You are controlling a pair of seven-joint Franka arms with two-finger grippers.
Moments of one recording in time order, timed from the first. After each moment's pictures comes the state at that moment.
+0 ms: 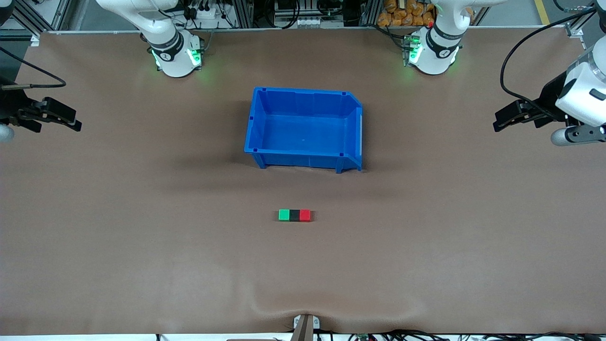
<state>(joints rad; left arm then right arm) 0.01 0.04 -0.13 -1.50 0.01 1.52 -0.21 0.04 0.01 -0.07 -1.55 0.05 1.51 -0.03</state>
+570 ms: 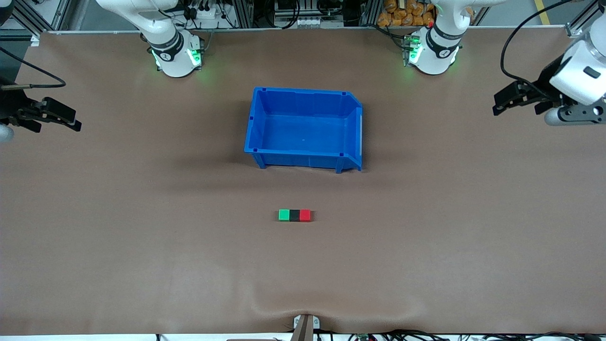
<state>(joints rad) 0.00 -0.08 -0.13 -1.62 0.01 1.51 -0.15 0.03 0.01 -0.07 -1.55 0.05 1.51 -0.03</state>
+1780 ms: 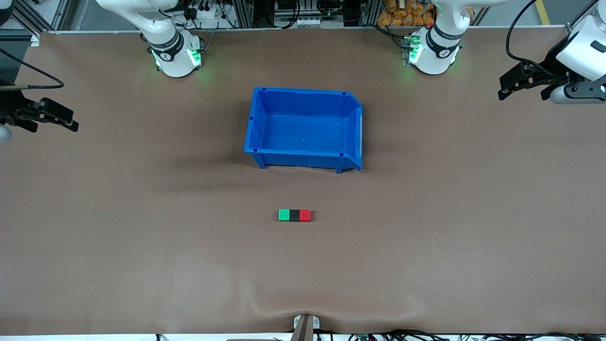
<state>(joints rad) -0.01 -0.14 -0.10 -1.66 0.01 1.51 -0.11 0.03 0.01 -0.07 -1.55 0.03 1.51 -0.03</state>
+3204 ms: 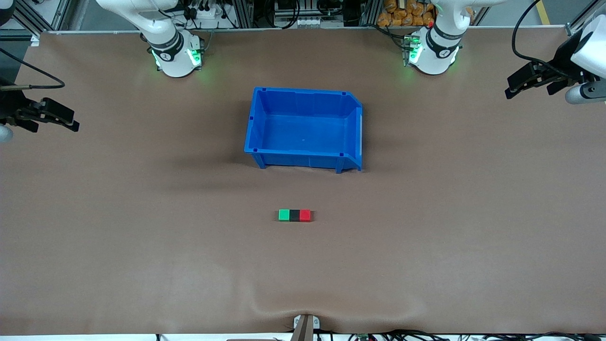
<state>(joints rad) 0.01 -0.13 -0.09 -1.64 0.01 1.47 -0.19 0.03 0.01 -0.07 -1.55 0.03 1.51 -0.03</state>
